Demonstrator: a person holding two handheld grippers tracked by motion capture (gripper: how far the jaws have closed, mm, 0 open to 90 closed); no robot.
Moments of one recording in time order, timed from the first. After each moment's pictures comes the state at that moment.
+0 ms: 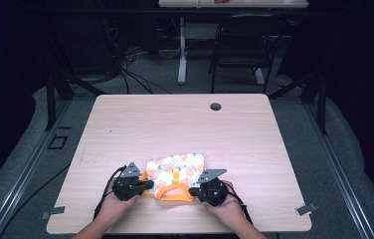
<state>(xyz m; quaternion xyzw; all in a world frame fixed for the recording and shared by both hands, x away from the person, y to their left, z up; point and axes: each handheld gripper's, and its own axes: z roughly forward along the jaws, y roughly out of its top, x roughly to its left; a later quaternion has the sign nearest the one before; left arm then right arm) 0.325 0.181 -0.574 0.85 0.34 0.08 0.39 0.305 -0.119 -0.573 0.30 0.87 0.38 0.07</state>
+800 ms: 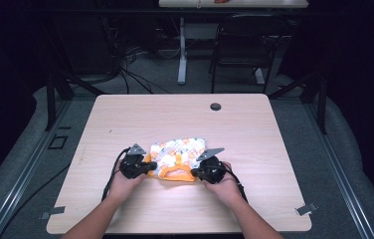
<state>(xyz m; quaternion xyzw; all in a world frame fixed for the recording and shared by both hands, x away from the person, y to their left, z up) 0.387 0.171 -0.575 0.83 0.38 0.09 0.39 0.368 -0.120 -0.570 0.33 0.87 0.36 0.08</state>
